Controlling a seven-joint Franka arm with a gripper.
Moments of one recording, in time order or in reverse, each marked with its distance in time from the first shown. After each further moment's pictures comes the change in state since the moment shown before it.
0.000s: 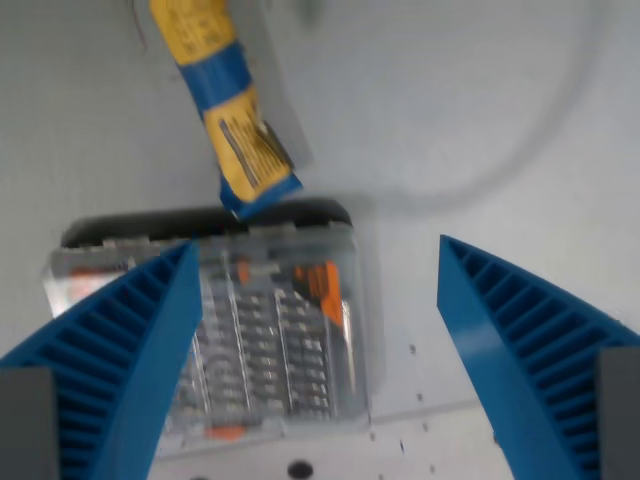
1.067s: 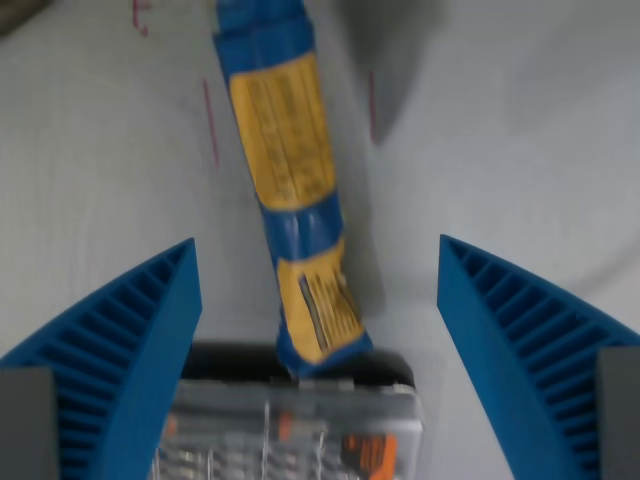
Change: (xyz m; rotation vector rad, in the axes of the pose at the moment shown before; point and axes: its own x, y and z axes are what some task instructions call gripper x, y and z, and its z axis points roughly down) arm 0.044 -0.038 0.074 -0.009 -0.001 -0.154
